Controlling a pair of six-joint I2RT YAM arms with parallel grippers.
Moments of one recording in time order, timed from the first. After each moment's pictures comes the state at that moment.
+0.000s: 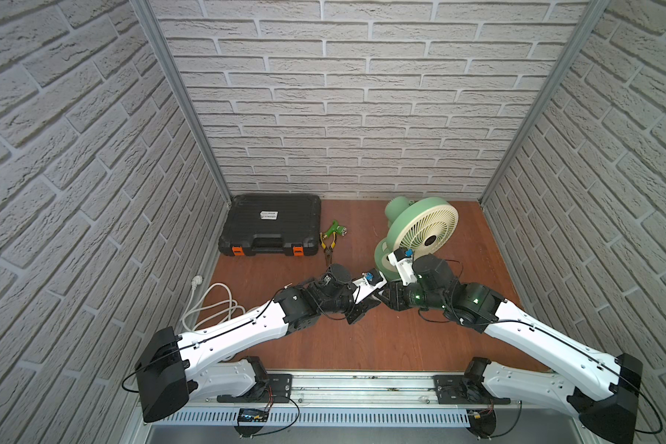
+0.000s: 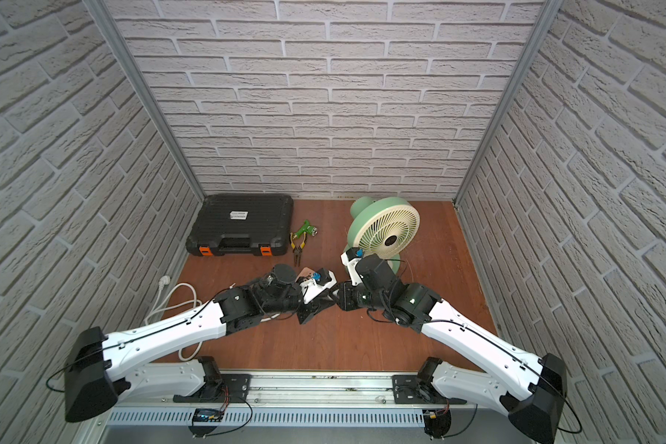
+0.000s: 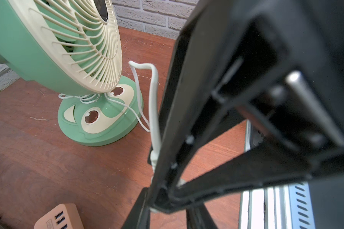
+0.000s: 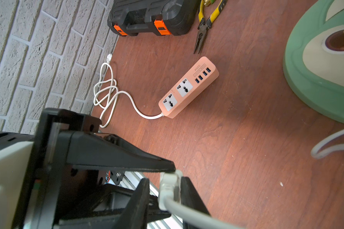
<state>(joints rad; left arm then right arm) -0.90 1.18 0.83 -0.22 0.22 0.10 0.80 1.05 0.95 -0.61 -0.14 0.70</state>
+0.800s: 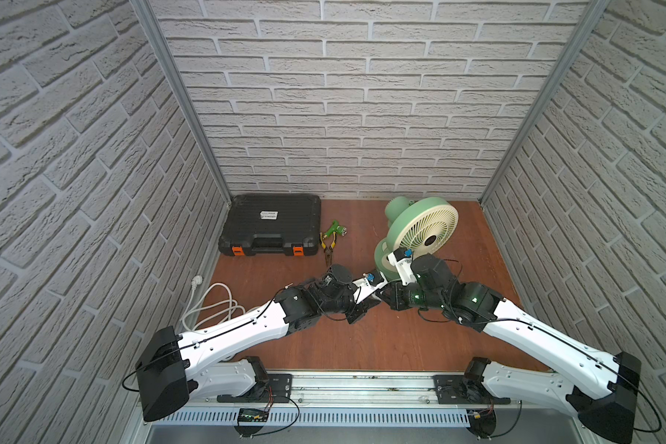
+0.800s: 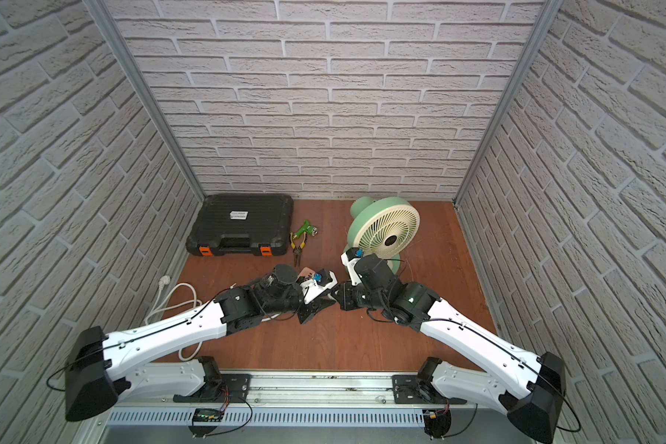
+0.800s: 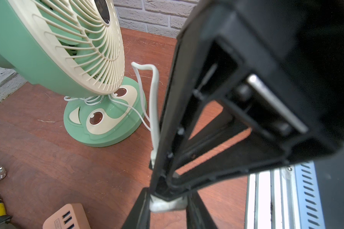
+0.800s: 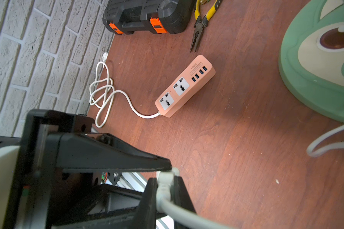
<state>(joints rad) -0.91 1.18 0.83 -0.22 0.19 0.12 0.80 1.06 0.95 -0.62 -0.13 0.70</state>
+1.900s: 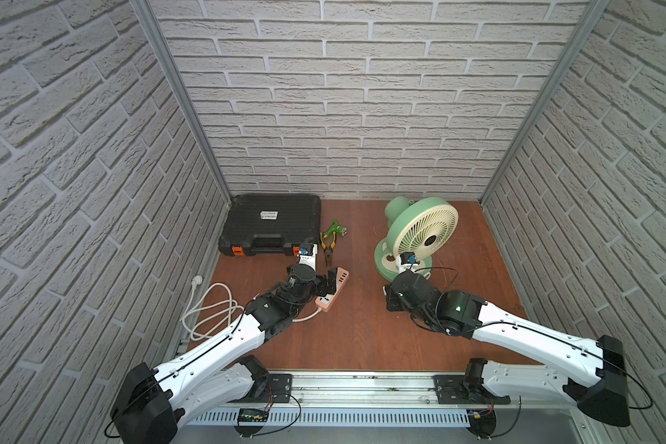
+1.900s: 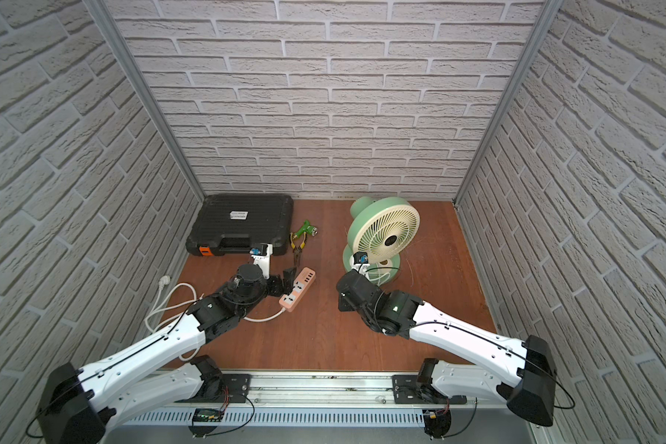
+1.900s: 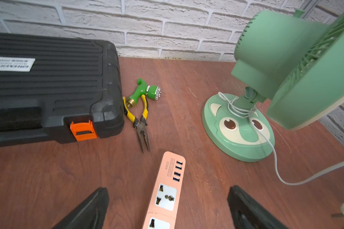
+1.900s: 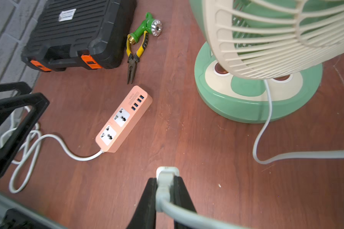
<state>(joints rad) -0.64 0.96 0.59 -0.14 -0.30 -0.45 0.98 1.15 0.92 -0.64 0.47 0.85</state>
